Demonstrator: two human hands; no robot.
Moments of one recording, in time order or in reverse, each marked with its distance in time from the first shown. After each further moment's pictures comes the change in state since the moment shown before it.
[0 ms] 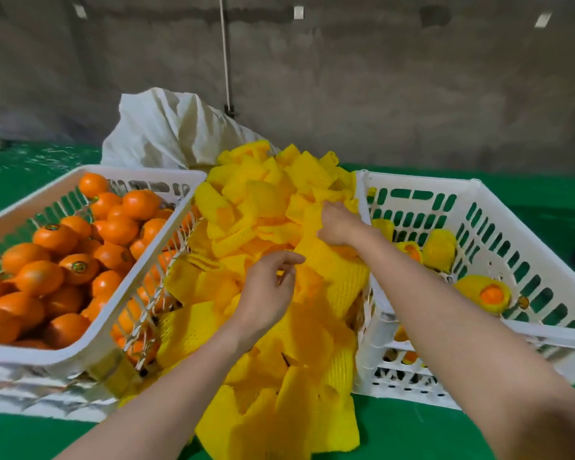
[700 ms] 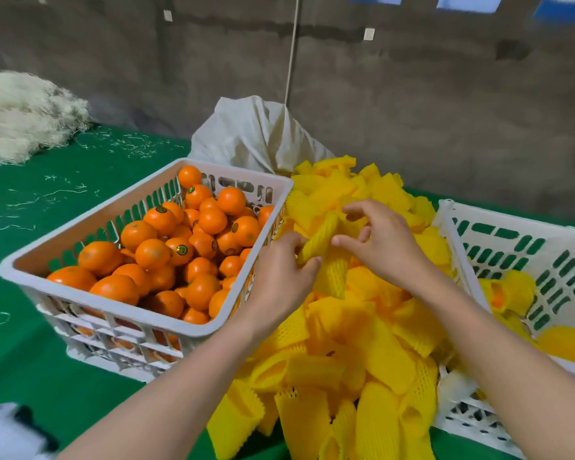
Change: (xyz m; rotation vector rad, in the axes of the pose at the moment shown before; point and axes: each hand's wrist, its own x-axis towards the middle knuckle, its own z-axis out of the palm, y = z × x) left_hand -0.018 -0.027 -0.134 0.093 0.232 -0.030; right_hand -0.089 -0.151 -0.024 0.346 0.440 -0.369
